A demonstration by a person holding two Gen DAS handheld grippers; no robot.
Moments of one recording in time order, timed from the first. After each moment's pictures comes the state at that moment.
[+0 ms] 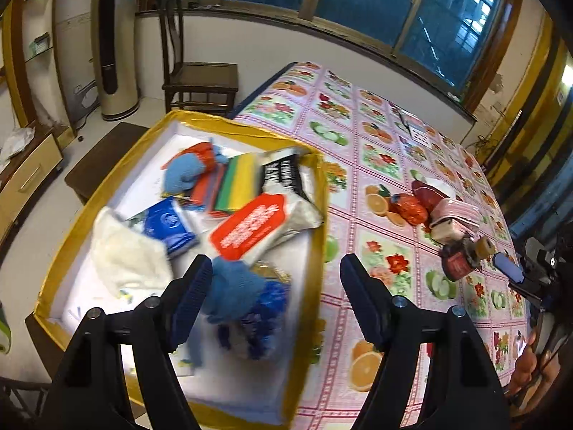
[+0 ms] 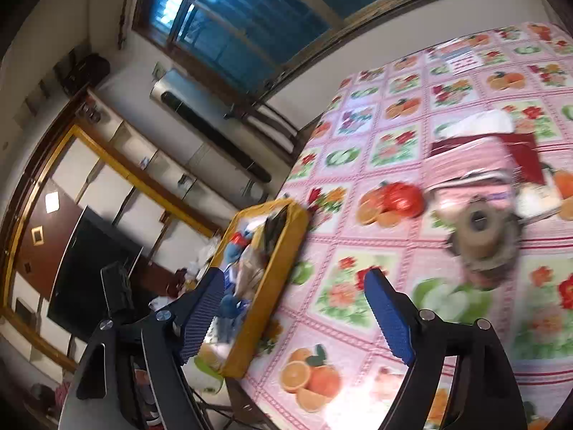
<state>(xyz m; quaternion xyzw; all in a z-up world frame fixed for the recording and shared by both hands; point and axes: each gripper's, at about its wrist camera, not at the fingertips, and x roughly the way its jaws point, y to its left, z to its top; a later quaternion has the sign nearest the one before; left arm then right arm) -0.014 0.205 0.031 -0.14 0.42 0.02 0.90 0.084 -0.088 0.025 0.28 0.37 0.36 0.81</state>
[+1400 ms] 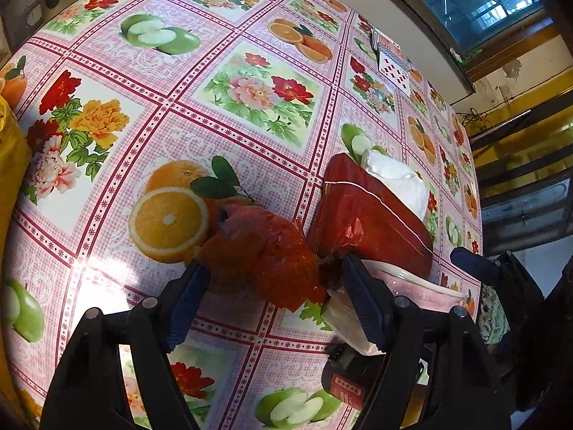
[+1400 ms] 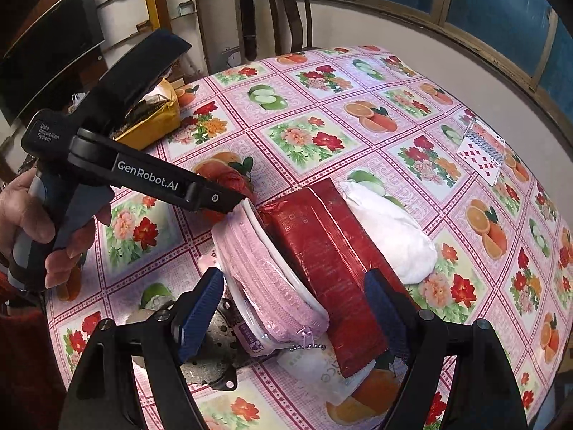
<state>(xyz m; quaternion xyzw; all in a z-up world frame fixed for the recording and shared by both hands) 0.195 0.032 -0.050 -0.25 0.57 -0.04 0.78 0.237 -0.086 -0.012 -0.19 0.40 0.39 0.80</state>
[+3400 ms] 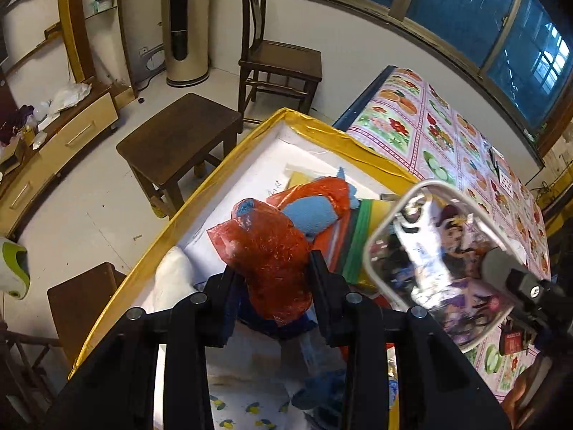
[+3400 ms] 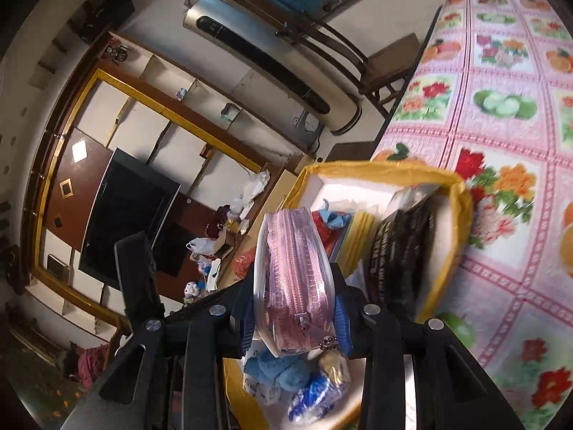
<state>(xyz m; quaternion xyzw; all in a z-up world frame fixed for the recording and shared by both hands) 0.048 0.299 -0.010 -0.20 0.46 0.18 0.85 0.179 0.182 0.005 0.22 0.46 0.51 0.70</state>
